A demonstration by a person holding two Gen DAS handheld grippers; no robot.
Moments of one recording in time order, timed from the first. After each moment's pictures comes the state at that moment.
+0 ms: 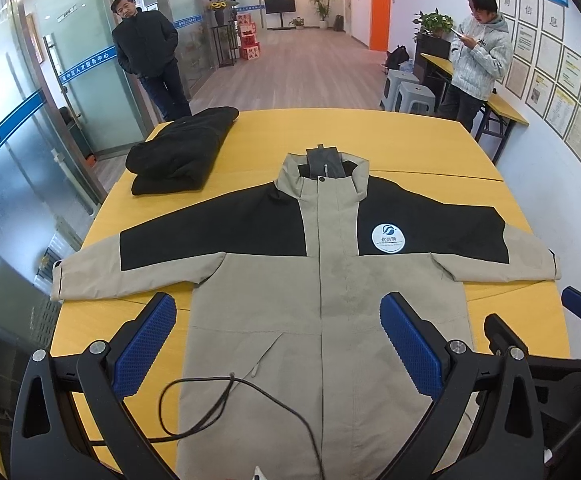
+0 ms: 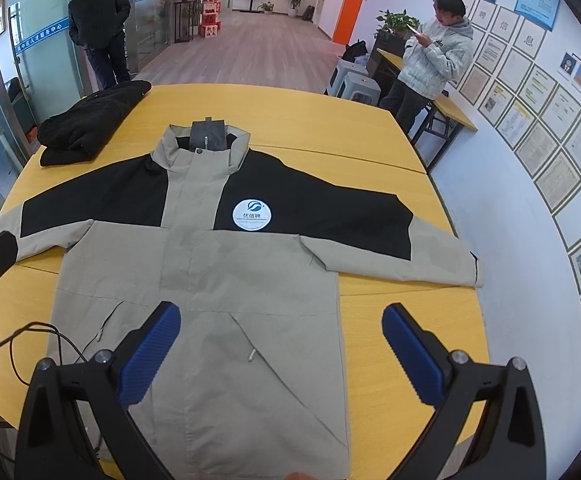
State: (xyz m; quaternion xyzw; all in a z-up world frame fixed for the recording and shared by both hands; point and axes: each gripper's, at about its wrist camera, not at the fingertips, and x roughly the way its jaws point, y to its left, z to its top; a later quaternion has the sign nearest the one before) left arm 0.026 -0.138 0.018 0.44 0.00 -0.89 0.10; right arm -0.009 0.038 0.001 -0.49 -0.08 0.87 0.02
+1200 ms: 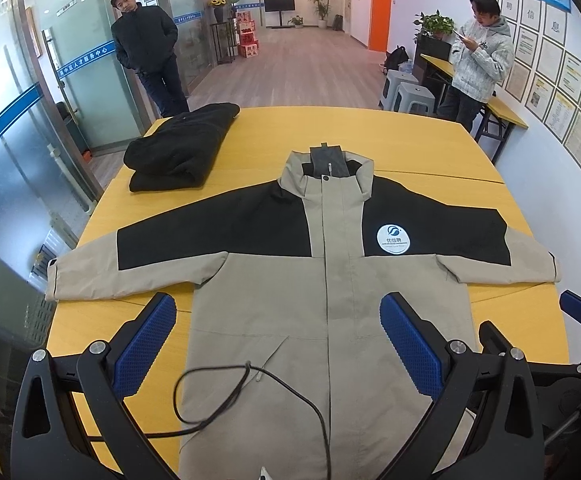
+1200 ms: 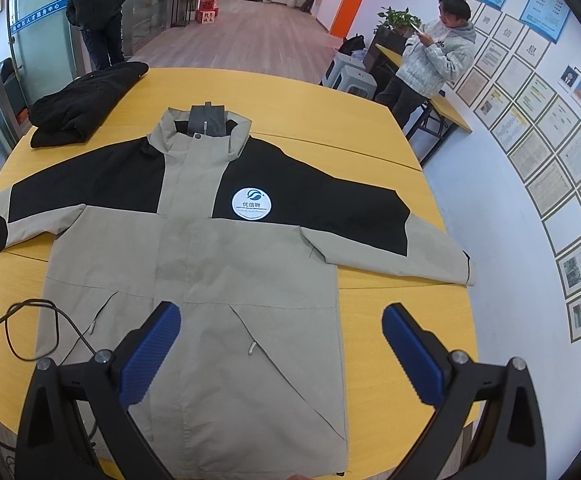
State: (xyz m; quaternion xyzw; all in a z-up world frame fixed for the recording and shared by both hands) left arm 0.020 -0.161 0.004 0.45 0.03 -0.89 0.07; right arm -0.011 0.006 -0.013 -0.51 -0.11 0.86 0.04
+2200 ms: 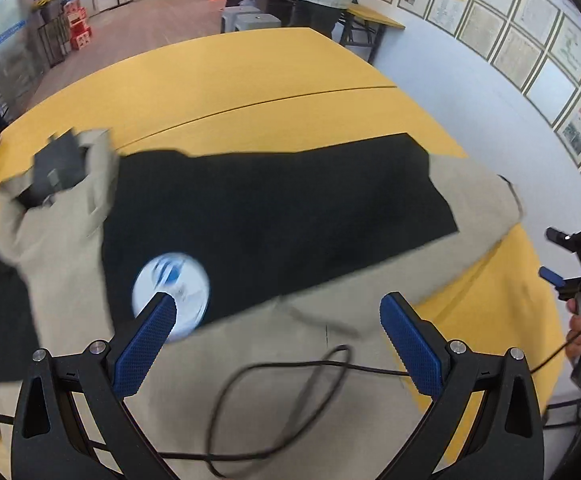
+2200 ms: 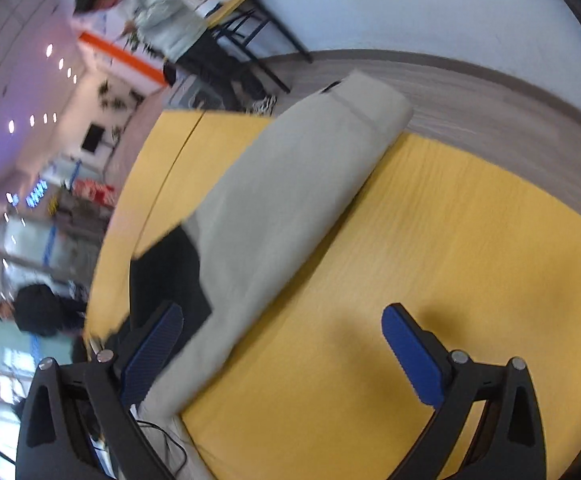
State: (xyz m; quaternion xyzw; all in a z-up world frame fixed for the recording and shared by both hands) left arm -0.242 0.110 -0.204 0.50 -0.07 -0.84 -0.19; right arm -0.071 0.557 -0.265 -0.38 0.49 0.77 0.13
